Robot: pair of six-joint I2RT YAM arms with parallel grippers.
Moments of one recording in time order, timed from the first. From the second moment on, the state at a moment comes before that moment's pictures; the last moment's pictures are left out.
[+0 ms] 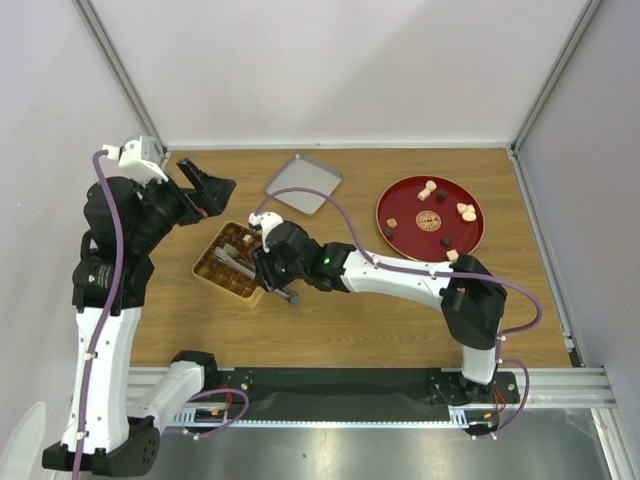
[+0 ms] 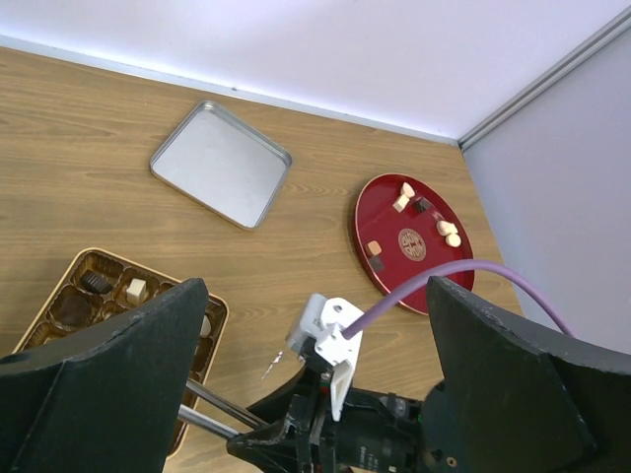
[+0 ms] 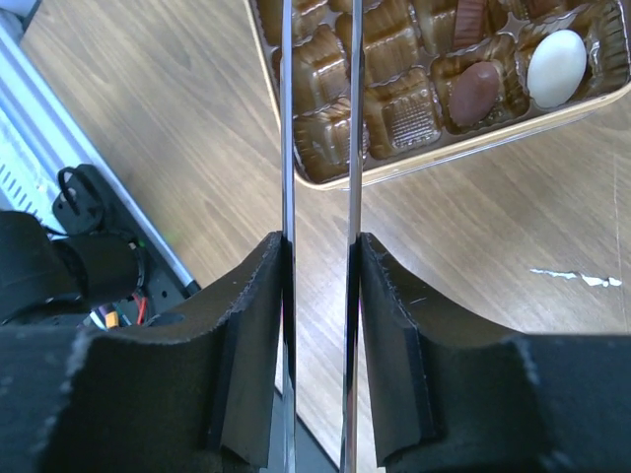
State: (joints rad) left arm -0.09 0.89 1.37 -0.67 0.23 -0.47; right arm 1.13 1.86 1.48 -0.23 0.01 0.44
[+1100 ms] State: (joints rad) left arm -0.09 0.89 1.35 -0.67 0.23 -0.47; right arm 1.10 1.81 1.48 -0.28 0.08 0.39
